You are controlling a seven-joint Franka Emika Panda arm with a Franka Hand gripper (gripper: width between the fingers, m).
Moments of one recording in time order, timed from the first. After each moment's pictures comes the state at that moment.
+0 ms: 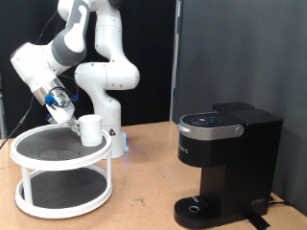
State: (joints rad) arm -0.34 -0.55 -0.60 -2.84 0.29 2.13 1.55
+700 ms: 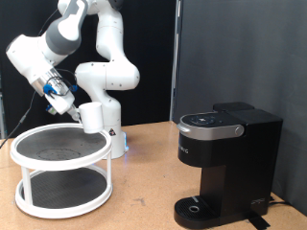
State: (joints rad) arm -0.38 -0.65 -0.60 -2.80 0.30 1.93 1.58
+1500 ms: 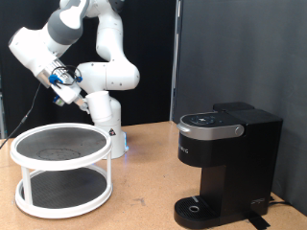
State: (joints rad) arm -0.33 -0.68 -0.54 -2.79 0.41 1.90 1.67
